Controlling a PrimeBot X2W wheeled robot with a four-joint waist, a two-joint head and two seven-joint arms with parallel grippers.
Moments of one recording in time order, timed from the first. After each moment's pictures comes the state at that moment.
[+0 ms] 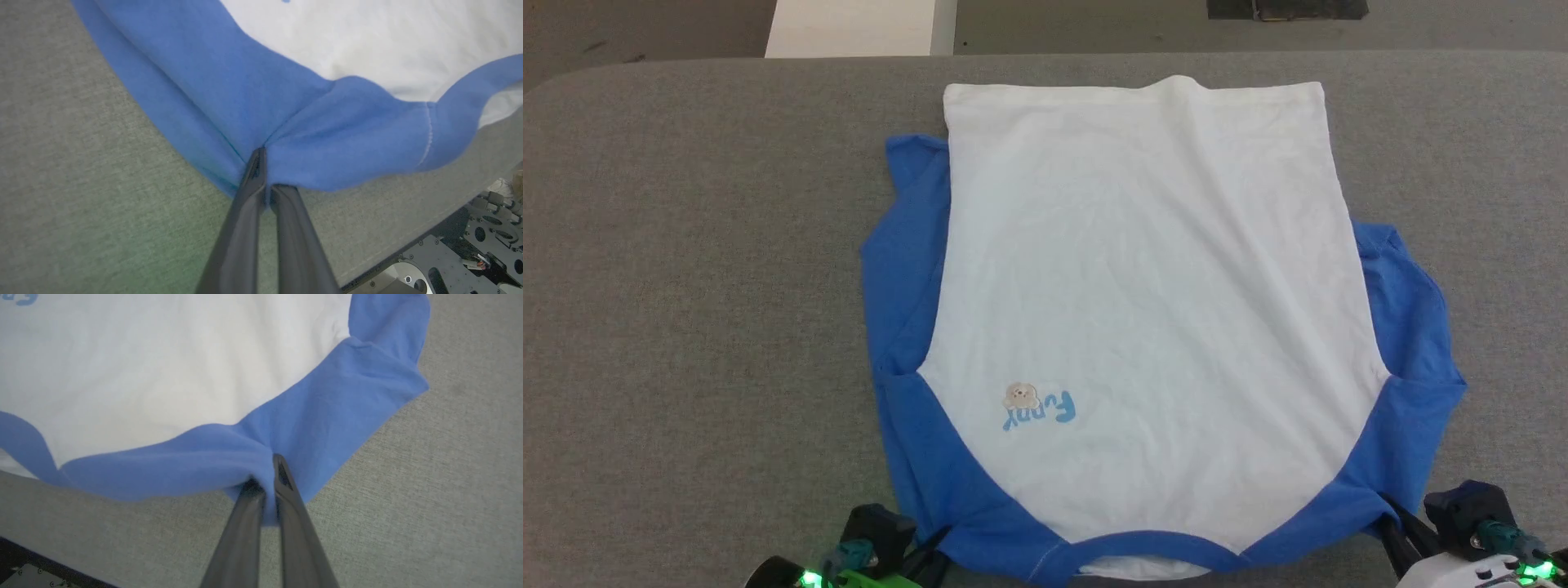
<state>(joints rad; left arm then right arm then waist) 0.06 0.48 -0.60 -0.08 -0.47 0.10 0.23 0.28 -0.25 0.03 -0.26 0.09 0.13 0.41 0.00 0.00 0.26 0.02</state>
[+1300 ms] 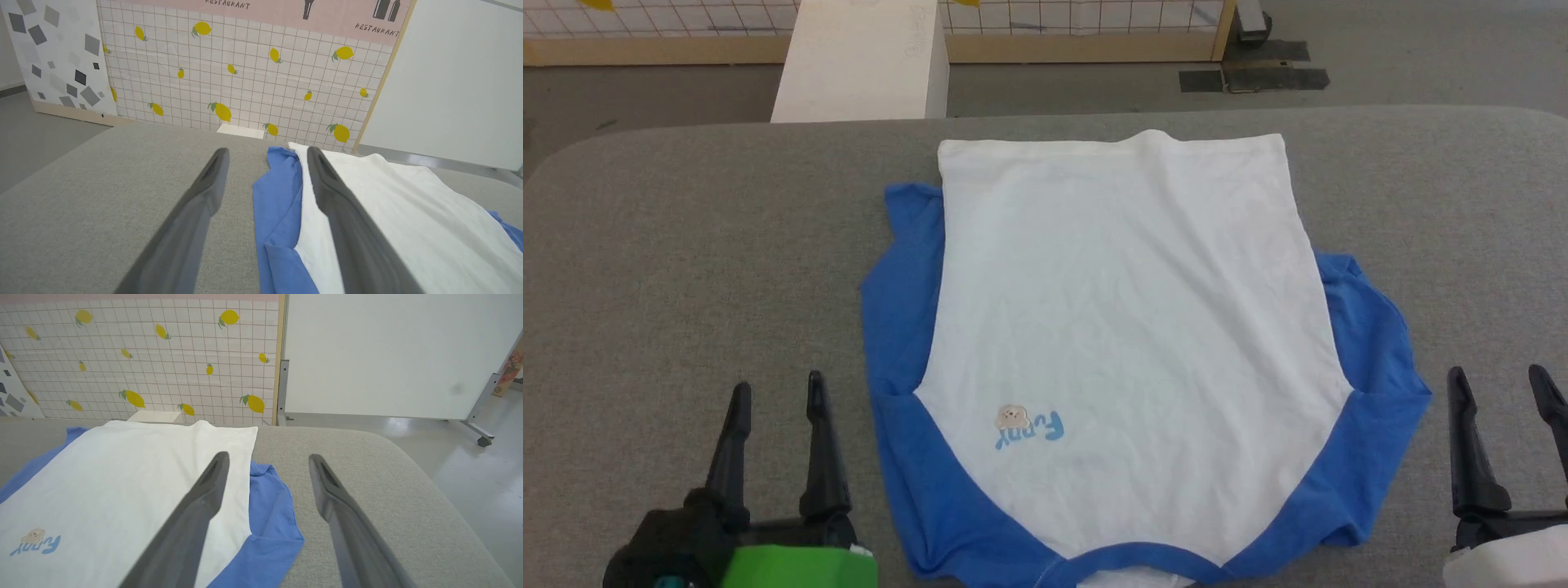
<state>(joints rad) 0.17 0.32 -0.27 -0.35 -0.43 0.36 -0.25 0.24 -0.05 -0.19 -0.44 0.09 0.13 0.09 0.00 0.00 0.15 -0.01</state>
